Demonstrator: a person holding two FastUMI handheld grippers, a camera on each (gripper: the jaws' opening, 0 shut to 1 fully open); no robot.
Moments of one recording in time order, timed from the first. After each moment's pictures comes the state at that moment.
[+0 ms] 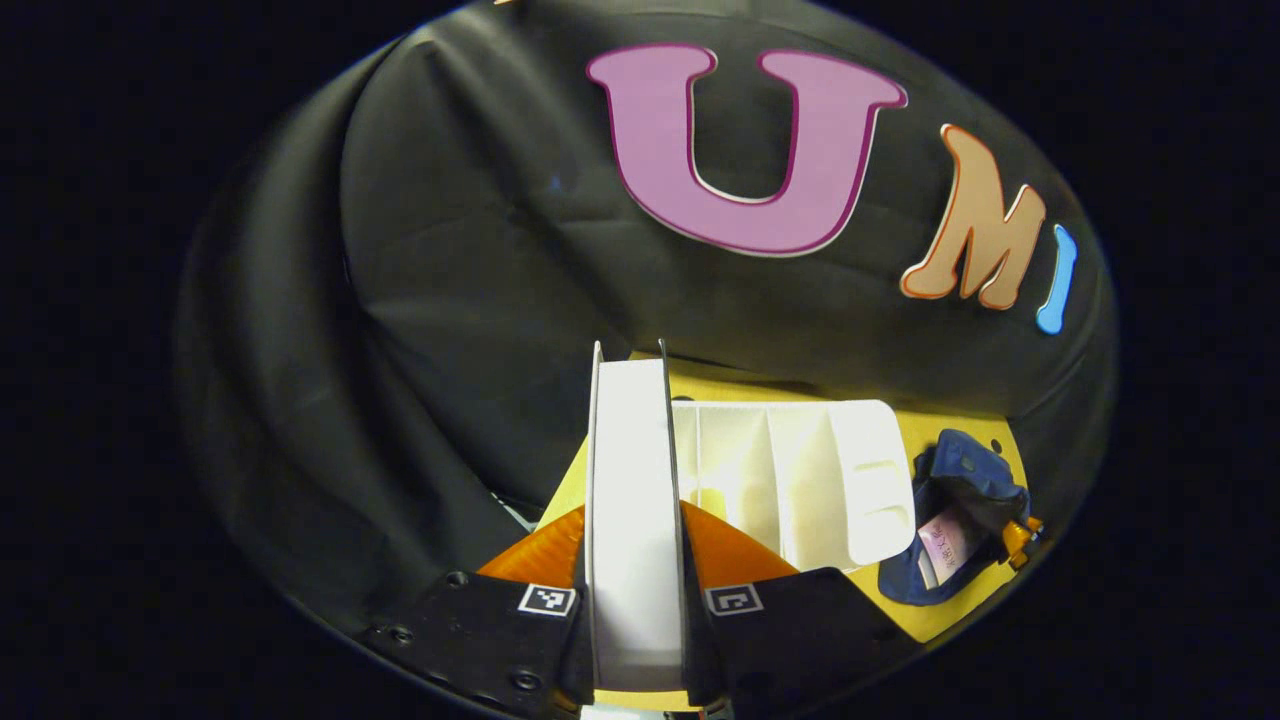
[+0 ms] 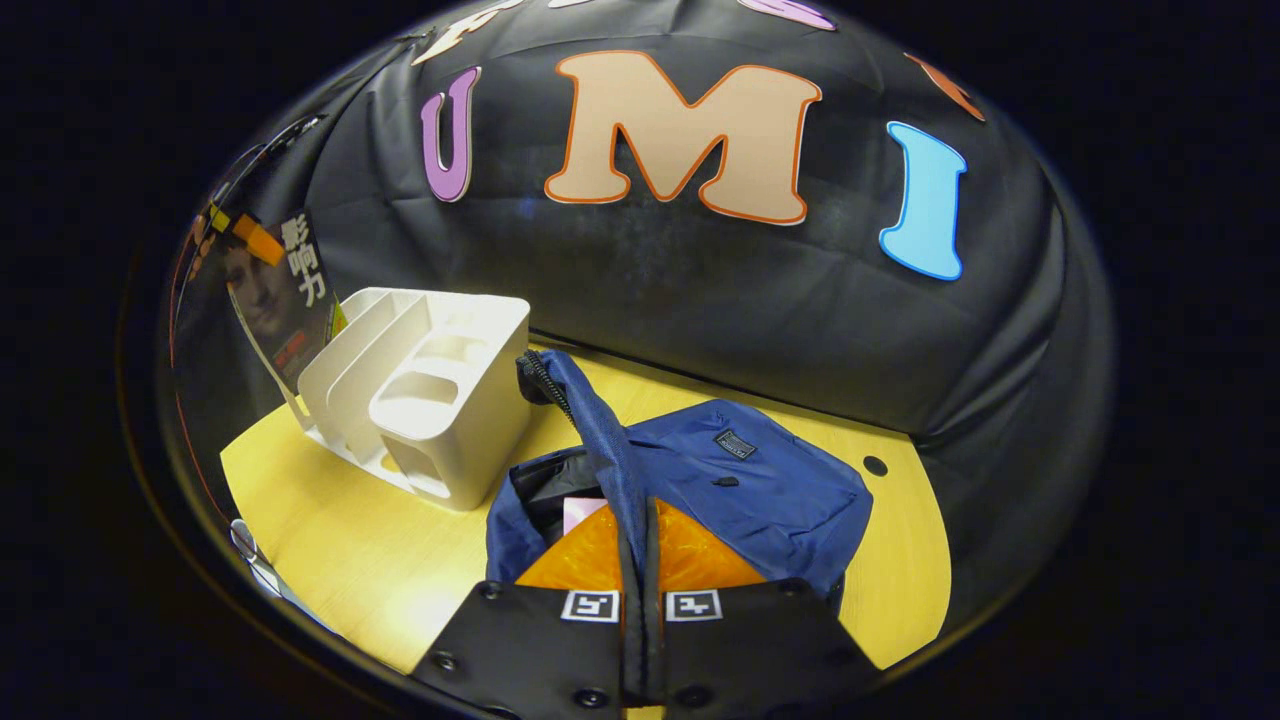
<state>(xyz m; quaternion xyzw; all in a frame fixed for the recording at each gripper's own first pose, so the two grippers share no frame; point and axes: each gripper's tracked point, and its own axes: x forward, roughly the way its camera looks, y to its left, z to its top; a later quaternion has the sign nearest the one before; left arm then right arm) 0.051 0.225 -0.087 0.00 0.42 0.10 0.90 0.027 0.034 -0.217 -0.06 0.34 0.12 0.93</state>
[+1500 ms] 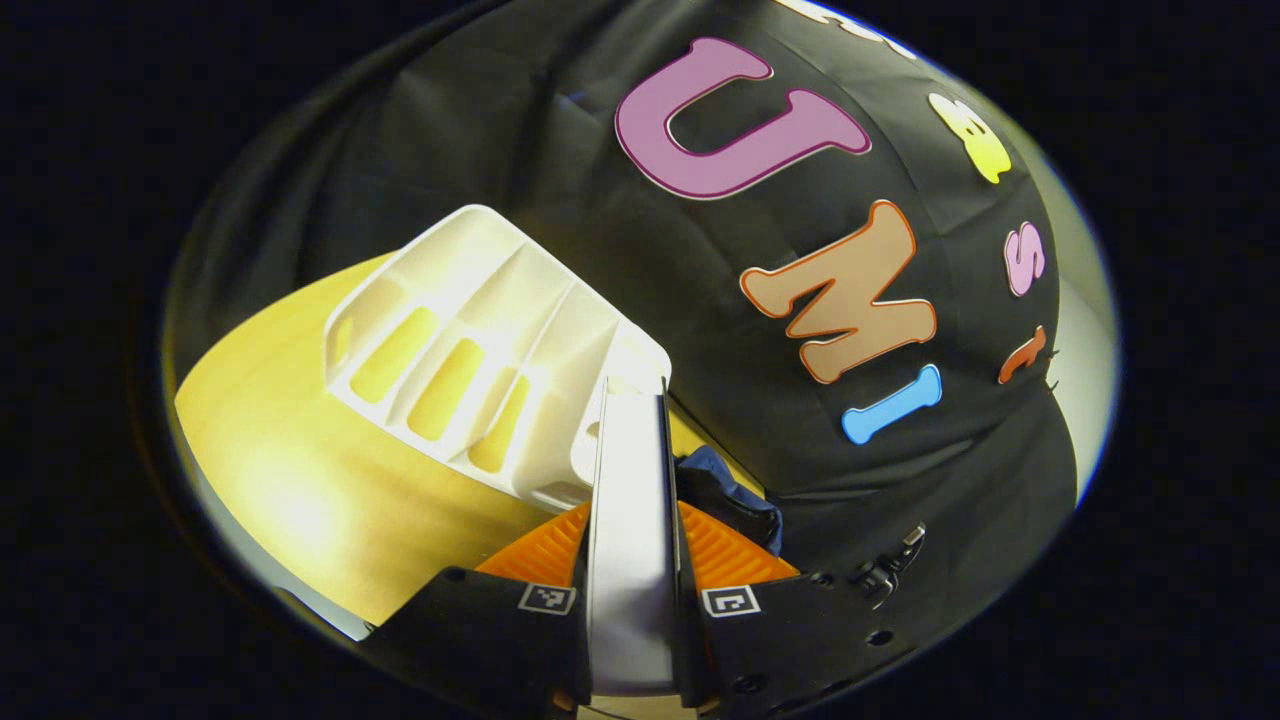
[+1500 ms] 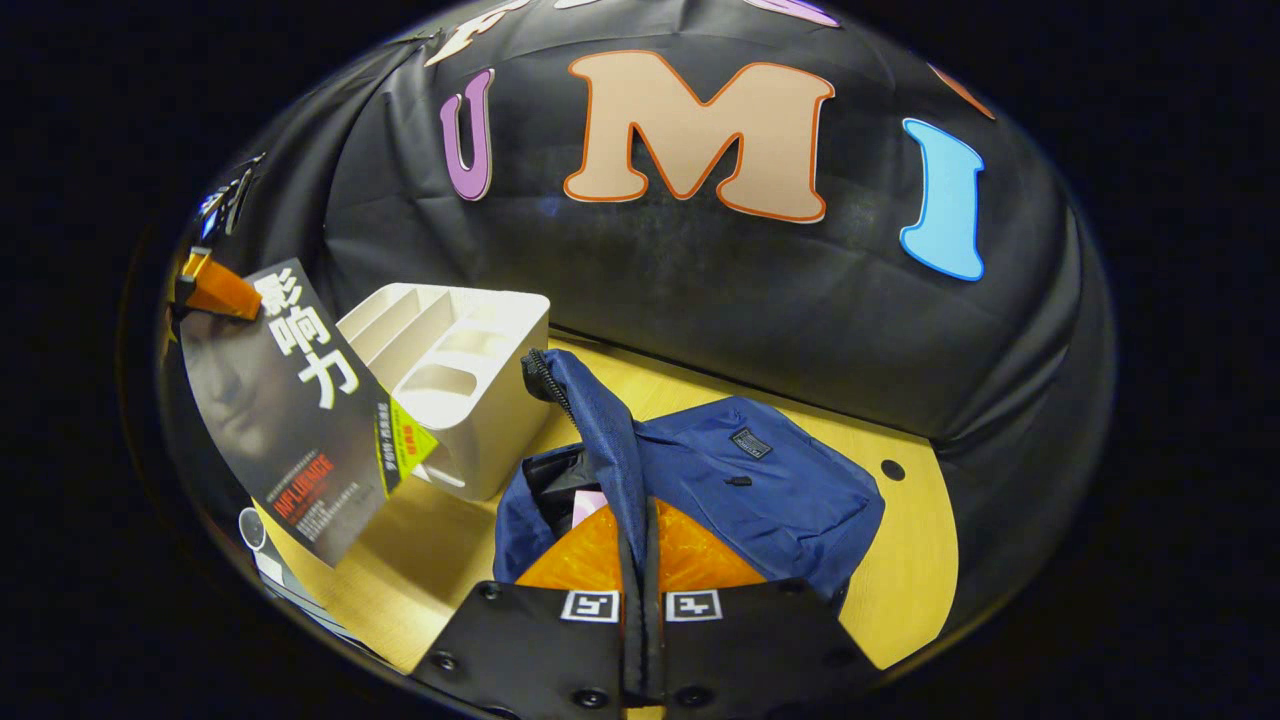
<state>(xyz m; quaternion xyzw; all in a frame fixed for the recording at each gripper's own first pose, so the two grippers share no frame) -0.040 0.013 -0.132 -0.39 0.39 -0.02 0.83 0.023 0.033 -0.219 -0.05 0.35 0.16 0.92</state>
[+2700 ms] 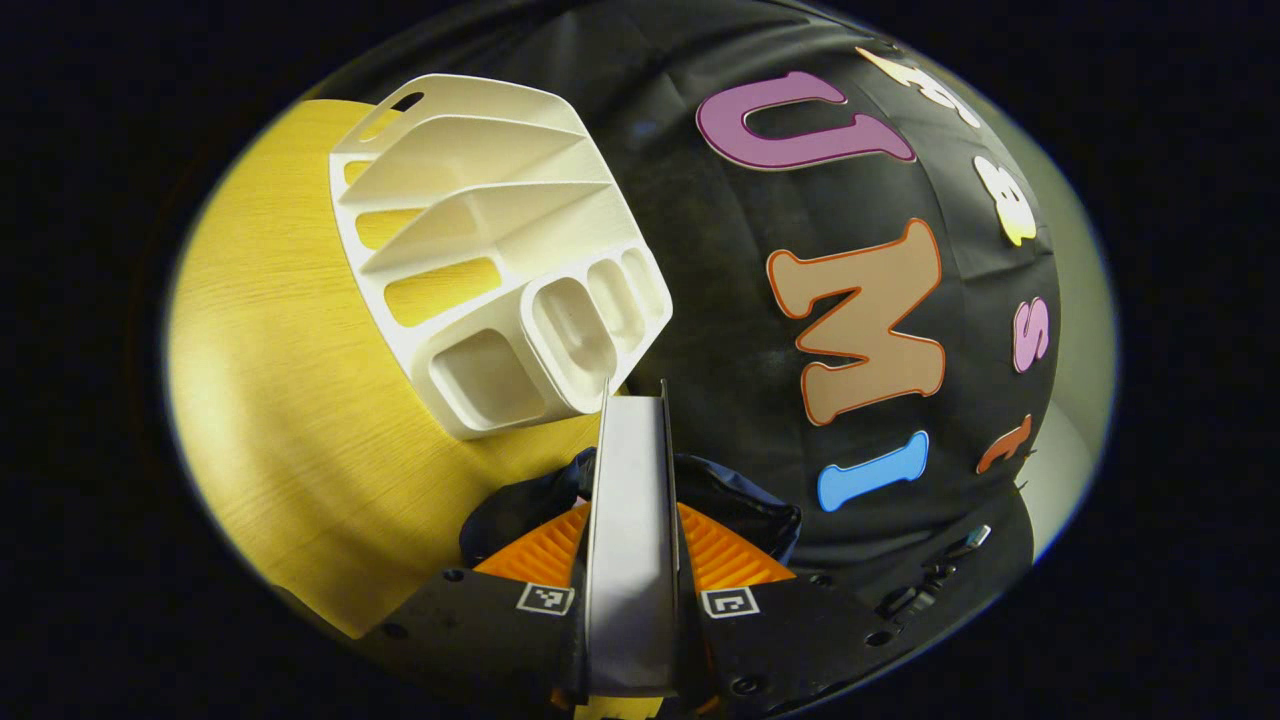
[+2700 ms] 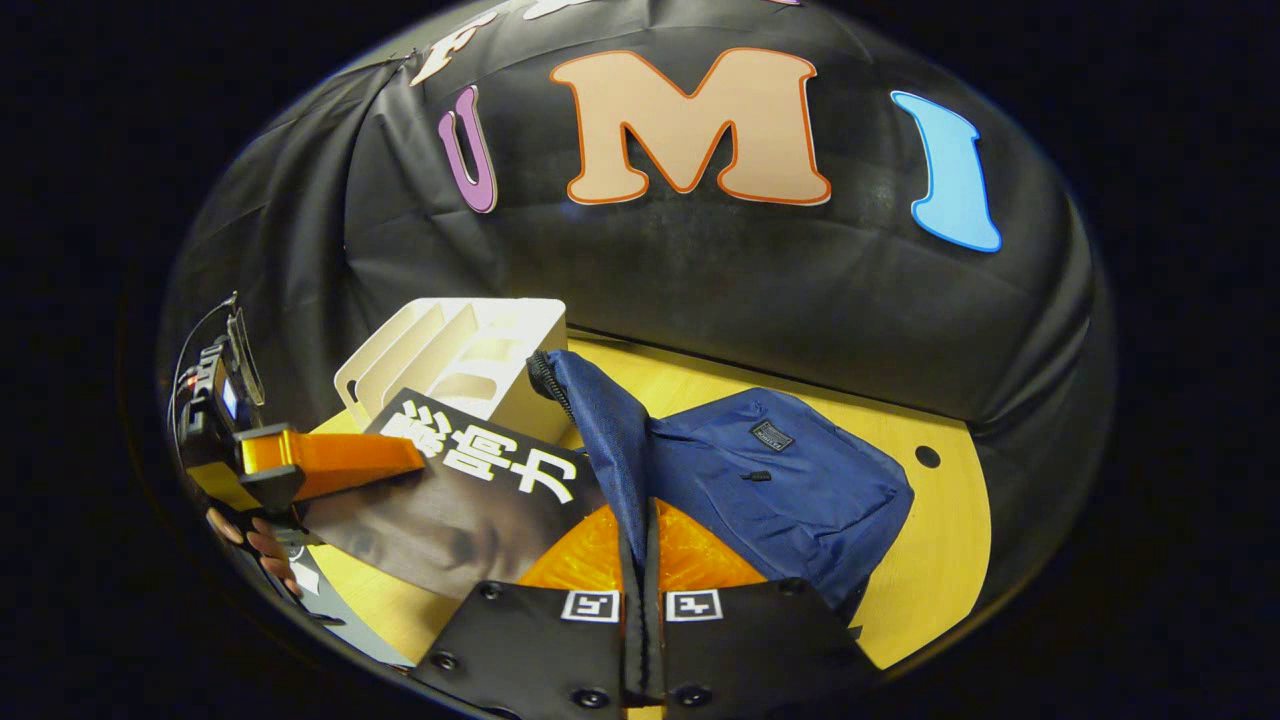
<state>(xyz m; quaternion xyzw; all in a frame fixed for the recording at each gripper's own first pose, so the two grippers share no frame) -0.022 -0.115 -0.236 -0.53 0.25 0.06 0.81 0.021 0.029 -0.222 0.00 0.36 0.20 0.91</state>
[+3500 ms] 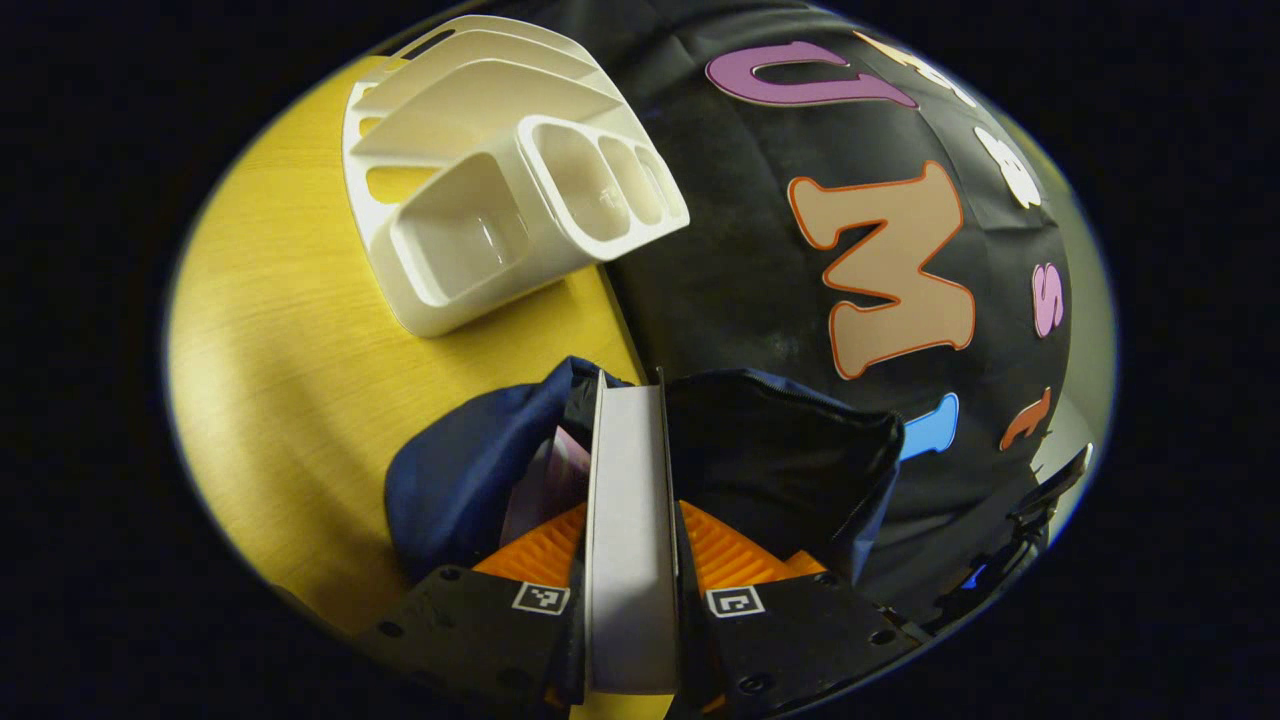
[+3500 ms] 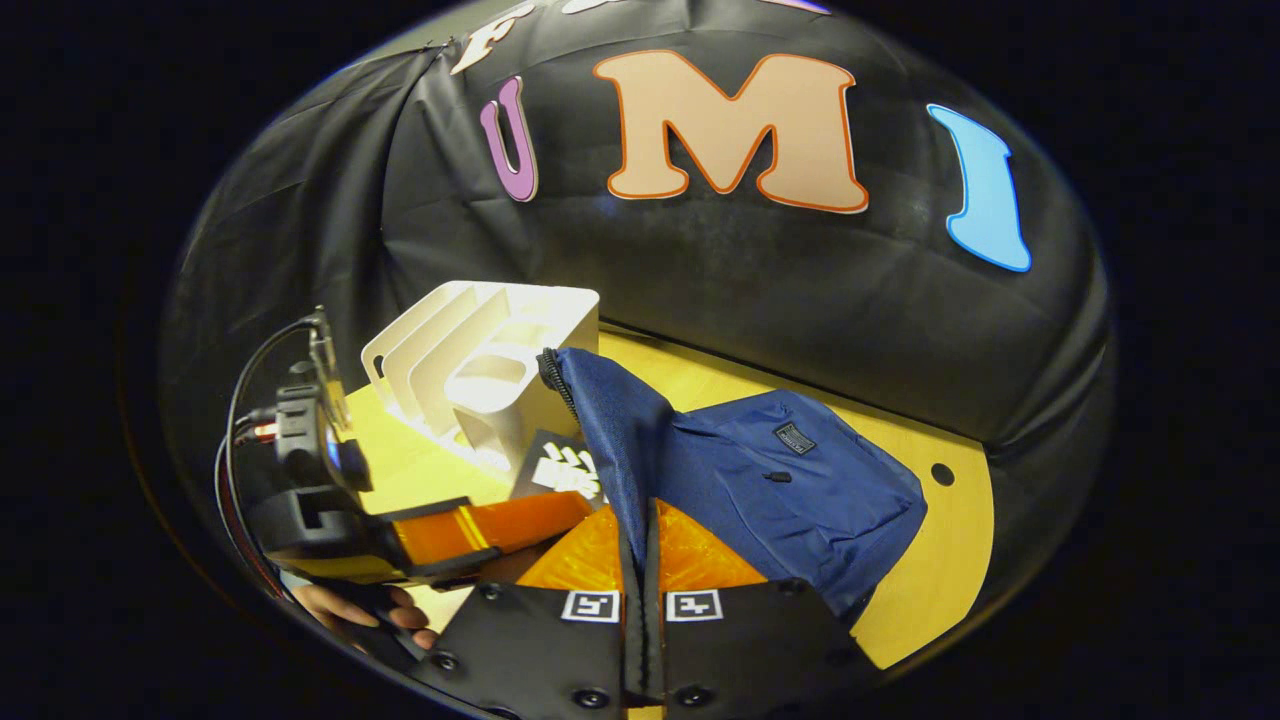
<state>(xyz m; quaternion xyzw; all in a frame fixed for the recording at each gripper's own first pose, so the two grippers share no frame) -0.003 -0.212 -0.300 -0.54 0.28 0.03 0.79 0.007 0.034 -0.224 -0.03 0.35 0.25 0.90</state>
